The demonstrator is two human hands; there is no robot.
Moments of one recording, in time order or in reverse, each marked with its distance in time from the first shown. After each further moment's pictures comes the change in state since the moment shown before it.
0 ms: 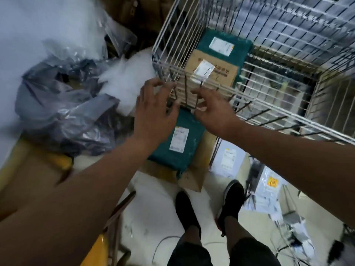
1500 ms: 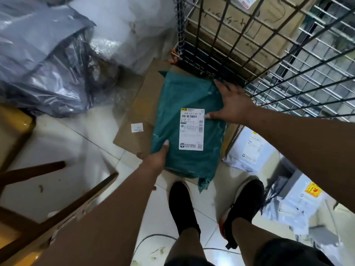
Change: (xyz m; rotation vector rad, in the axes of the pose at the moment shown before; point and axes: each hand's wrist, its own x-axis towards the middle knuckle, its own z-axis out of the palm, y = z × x) left_hand -0.219 -0.158 0.282 -0.494 -0.550 -1.701; right_hand 0.126 0.260 0.222 -0.509 -0.318 0.080
